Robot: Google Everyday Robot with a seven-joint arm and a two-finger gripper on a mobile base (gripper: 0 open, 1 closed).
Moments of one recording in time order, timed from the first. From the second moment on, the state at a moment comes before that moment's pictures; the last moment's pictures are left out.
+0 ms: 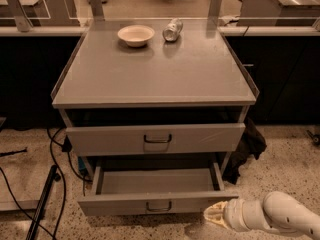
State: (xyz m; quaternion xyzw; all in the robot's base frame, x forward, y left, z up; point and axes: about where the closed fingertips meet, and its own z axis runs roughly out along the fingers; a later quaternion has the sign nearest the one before) arm 0.431 -0.196 0.425 -0.56 0.73 0.19 0.33
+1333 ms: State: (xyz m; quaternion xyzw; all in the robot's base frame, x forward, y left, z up) arm 0.473 -0.174 0.394 -0.60 0.68 0.13 0.40
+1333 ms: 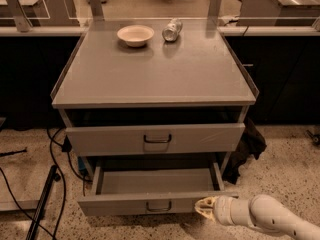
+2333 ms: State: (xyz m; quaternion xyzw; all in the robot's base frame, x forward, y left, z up) arm 0.531 -0.182 0.387 -0.59 0.66 0.06 0.45
